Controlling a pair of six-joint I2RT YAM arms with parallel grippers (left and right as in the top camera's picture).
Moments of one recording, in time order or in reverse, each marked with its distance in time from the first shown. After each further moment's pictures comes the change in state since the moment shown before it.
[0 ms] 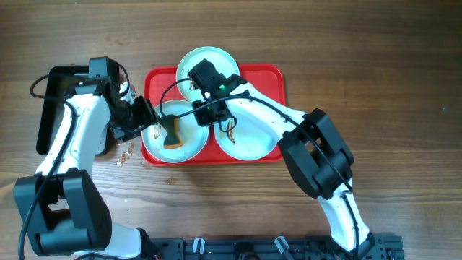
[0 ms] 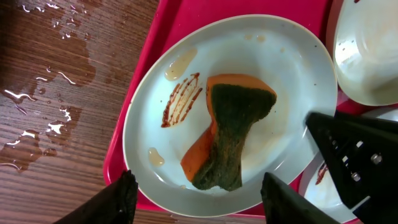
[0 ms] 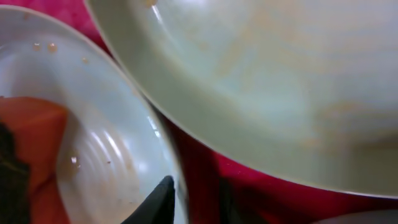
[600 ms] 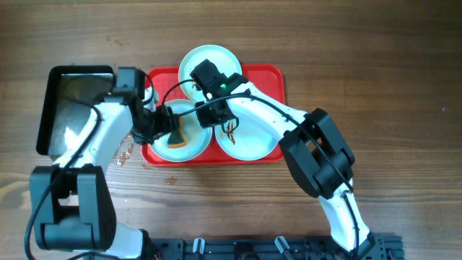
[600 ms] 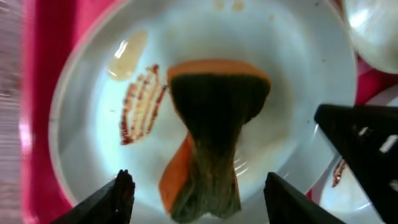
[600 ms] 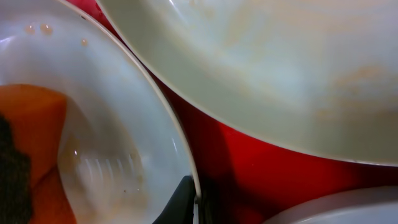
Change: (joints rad) left arm -0.132 0.008 -0.149 0.204 0.006 0.000; right arm -0.005 0.000 0.000 -0.048 -0.011 0.001
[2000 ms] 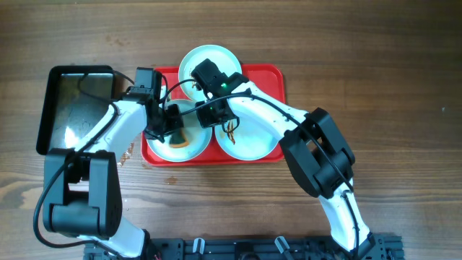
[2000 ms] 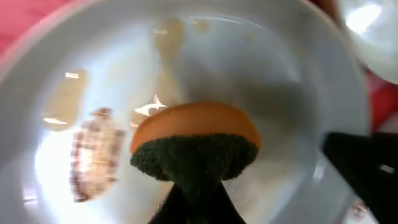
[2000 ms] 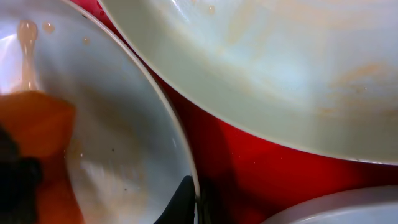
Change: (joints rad) left arm -0.079 0.081 -0.006 0.135 -0.035 0.003; right arm -0.004 0.000 0.002 -0.003 -0.015 0.000
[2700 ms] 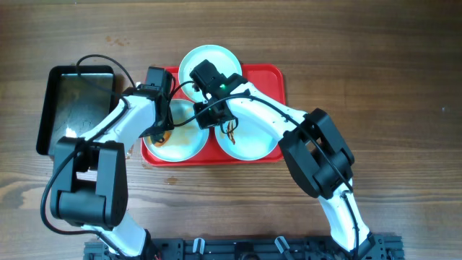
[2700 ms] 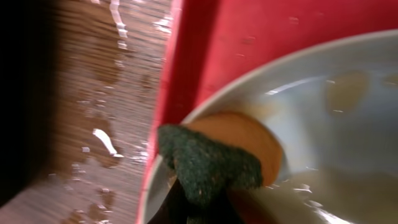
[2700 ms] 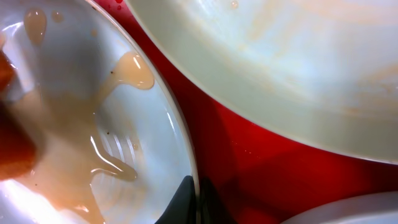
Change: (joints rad) left arm -0.046 0.067 0.045 -0.061 -0.532 -0.008; right arm 0.005 0.000 0.000 0.007 -0.020 0.001
